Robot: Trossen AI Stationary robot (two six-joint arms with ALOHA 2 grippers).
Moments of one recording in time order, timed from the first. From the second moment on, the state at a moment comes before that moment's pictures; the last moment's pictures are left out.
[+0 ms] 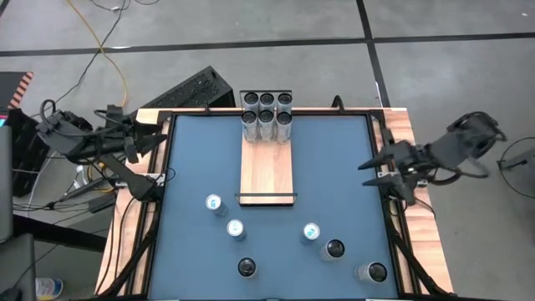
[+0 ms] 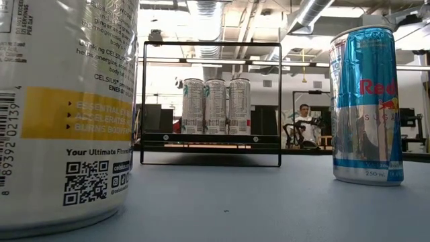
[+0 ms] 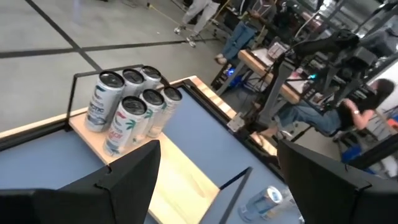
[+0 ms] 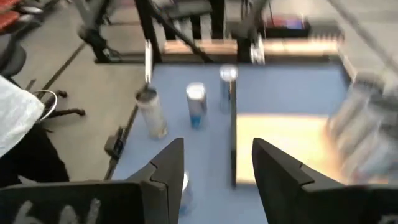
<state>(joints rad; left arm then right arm) -0.65 0.69 1.41 -1.04 -1.02 -0.90 0.61 0.96 1.57 -1.10 0.41 0.31</state>
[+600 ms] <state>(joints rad) -0.65 0.69 1.34 -1.03 -1.09 -0.94 0.54 1.14 1.45 -1.15 0.16 0.56</state>
